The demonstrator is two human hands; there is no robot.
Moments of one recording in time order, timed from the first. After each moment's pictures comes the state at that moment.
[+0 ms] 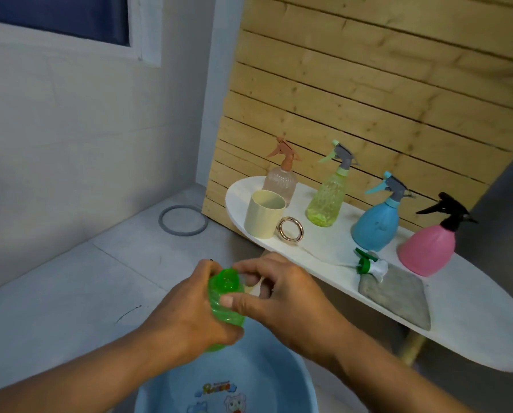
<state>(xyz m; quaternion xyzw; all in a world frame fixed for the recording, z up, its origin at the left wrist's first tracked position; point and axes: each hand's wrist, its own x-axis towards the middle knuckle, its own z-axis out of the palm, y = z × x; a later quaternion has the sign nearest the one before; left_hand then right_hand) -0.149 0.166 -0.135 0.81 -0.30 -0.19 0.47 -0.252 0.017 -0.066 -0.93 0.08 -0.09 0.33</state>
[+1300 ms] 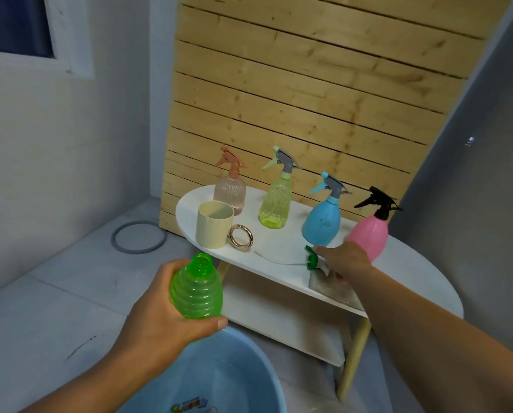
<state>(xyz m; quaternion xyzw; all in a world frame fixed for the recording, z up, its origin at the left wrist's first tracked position) -0.163 0.134 -0.122 0.73 -0.31 -0.11 0.60 -0.273 -0.221 -0.083 -0.74 0.59 -0.16 0.28</state>
